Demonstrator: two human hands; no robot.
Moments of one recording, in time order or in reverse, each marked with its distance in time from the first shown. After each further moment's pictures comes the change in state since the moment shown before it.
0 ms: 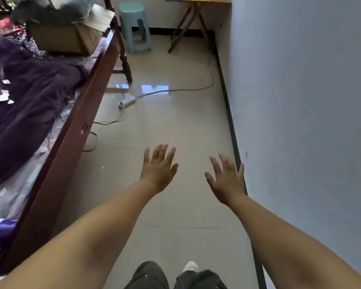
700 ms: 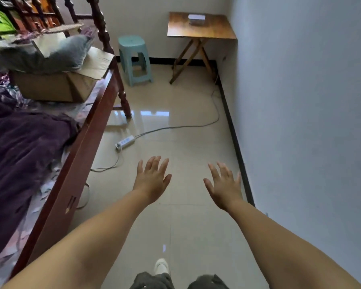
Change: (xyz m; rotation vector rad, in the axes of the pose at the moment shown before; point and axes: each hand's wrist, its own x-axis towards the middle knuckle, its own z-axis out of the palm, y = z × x) left_hand 0.322 -0.154 -0.071 -0.037 -0.002 -0.027; right_hand 0.356 -0.057 -0.085 0.029 0.001 0.012
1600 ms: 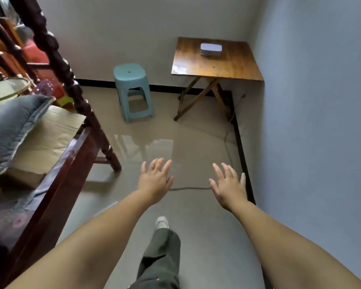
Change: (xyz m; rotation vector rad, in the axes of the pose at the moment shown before) left_hand 0.619 -0.087 -0.101 -0.021 -0.001 -0.079; right_hand 0.639 0.049 -0.125 0.001 -0.012 -0.003
